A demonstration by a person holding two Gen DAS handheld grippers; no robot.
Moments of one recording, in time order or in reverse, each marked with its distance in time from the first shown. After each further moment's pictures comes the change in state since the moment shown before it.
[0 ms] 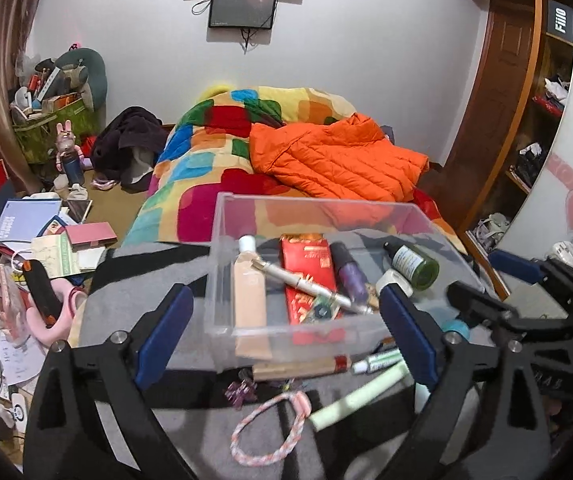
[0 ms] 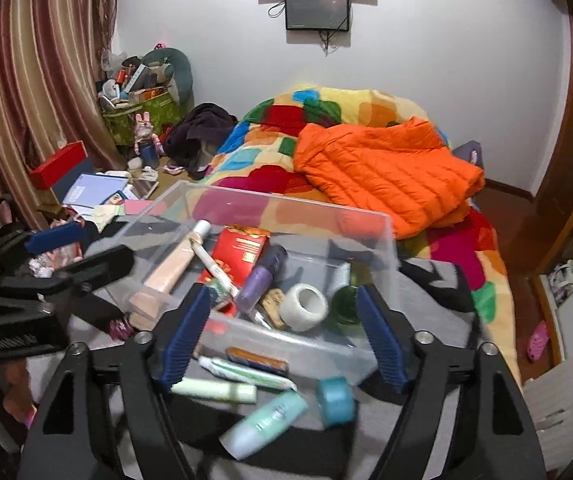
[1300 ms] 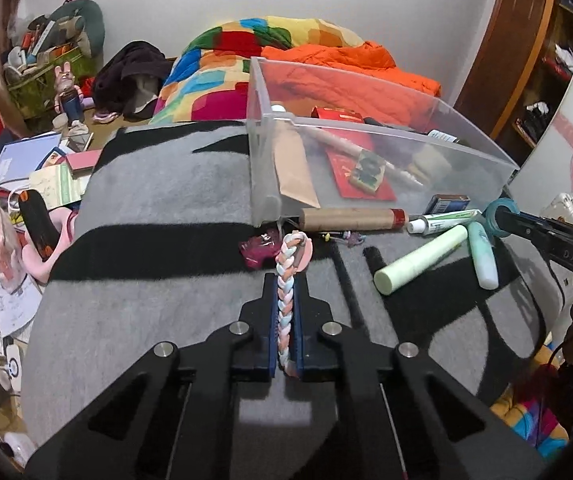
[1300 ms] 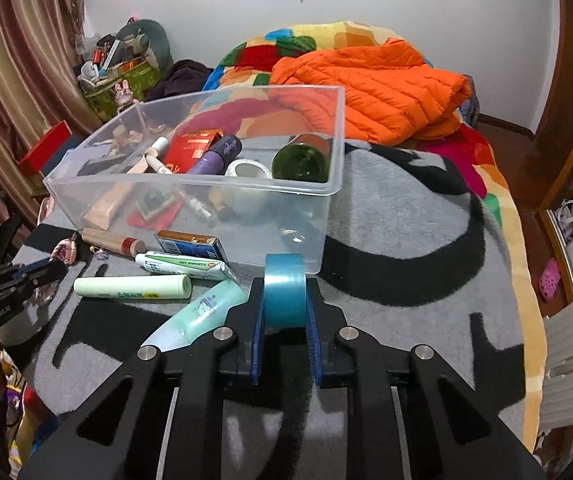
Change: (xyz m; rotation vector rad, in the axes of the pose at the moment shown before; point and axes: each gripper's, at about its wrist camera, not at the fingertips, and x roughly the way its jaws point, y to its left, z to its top) left arm 0.014 0.034 -0.092 -0.016 0.199 -0.009; right arm 0.028 -0.048 -0.072 0.121 0.158 0.048
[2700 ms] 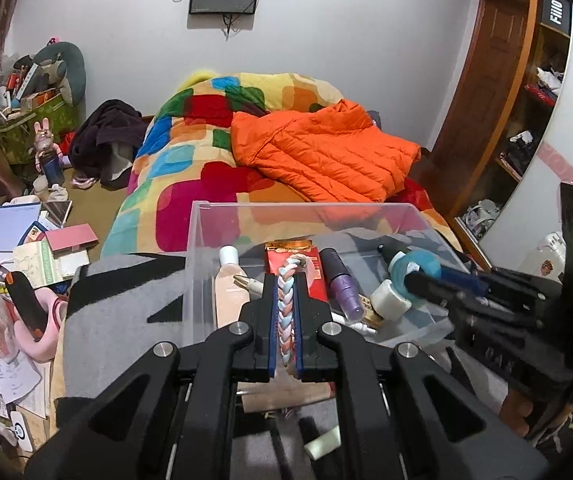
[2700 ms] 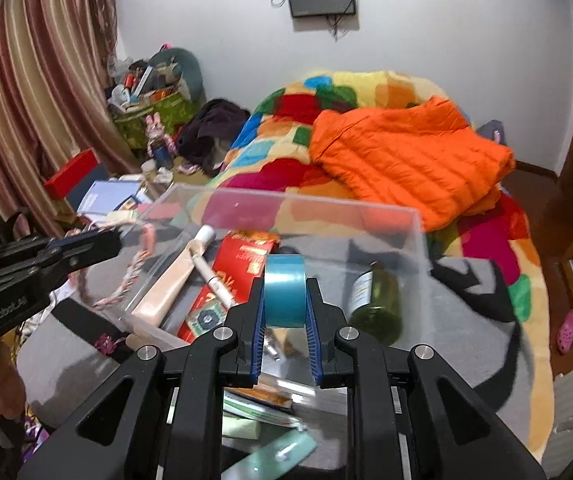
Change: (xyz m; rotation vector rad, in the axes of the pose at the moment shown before) left arm 0.000 -0.045 0.121 0.043 -0.131 -0.045; right arm 0.016 0.047 0.082 -0.078 -0.106 0.099
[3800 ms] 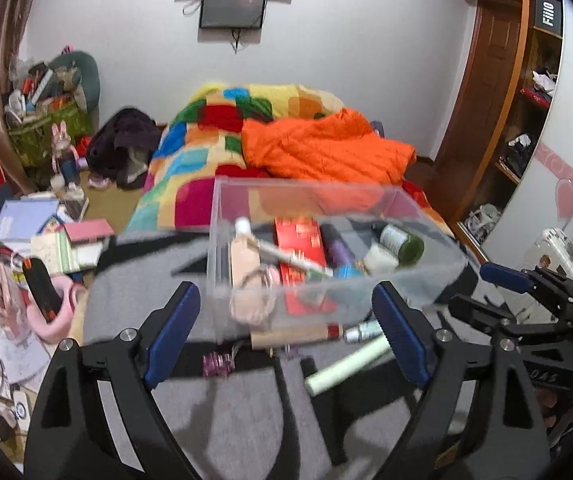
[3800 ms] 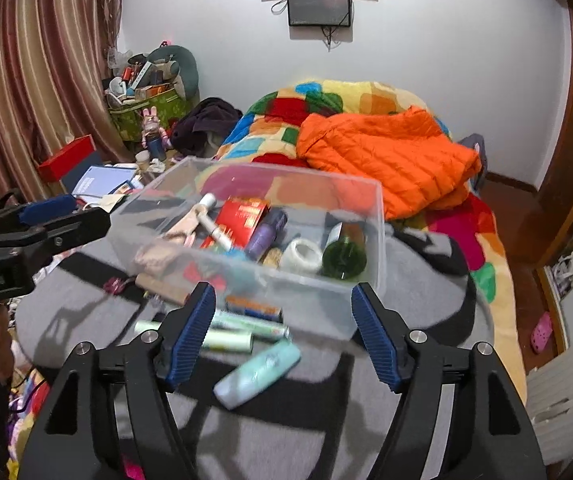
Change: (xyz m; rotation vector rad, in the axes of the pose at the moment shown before) left arm -0.053 0.001 -0.054 -0.002 -0.042 0.020; right arm -0.065 0.008 -0.054 -0.028 -0.018 -0.083
